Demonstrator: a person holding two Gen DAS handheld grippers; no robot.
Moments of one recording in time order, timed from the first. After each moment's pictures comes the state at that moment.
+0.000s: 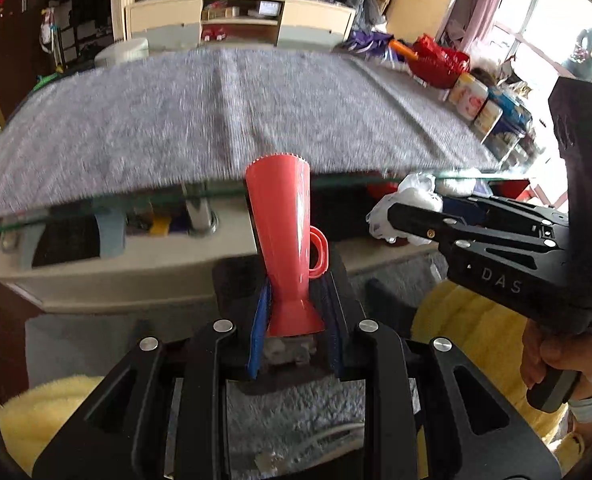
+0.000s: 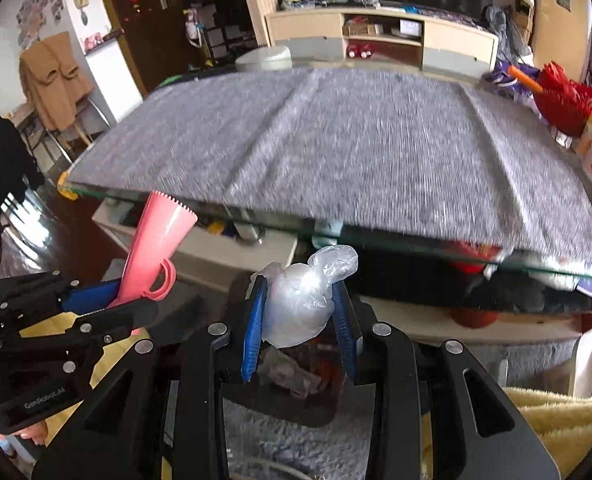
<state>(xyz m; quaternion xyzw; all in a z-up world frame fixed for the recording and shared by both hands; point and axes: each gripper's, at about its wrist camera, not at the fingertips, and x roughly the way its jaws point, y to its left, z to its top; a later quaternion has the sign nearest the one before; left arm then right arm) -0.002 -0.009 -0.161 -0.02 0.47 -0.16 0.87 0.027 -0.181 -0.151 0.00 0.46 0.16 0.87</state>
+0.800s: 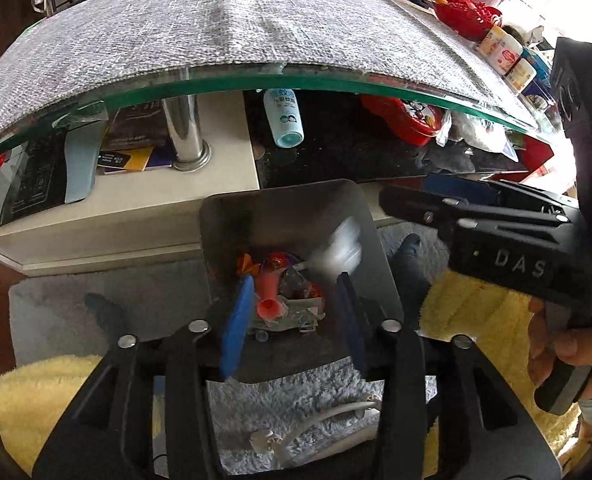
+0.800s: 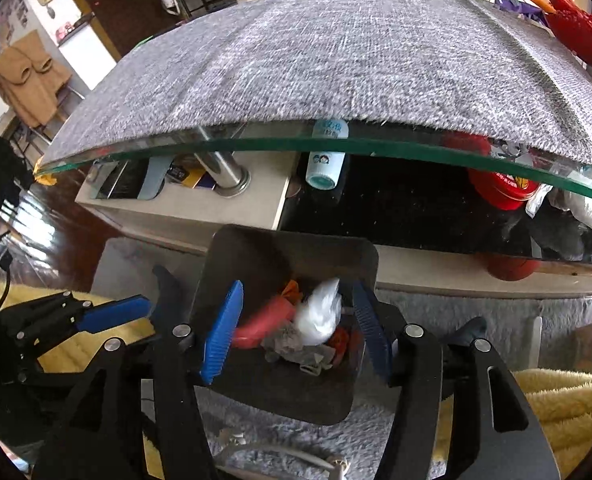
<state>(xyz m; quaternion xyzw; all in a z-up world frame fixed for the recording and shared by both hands) 0.019 -0.014 -0.240 -0.02 0.55 -0.15 0.82 0.048 -0.185 -0.224 0.04 0.53 0.16 0.83</state>
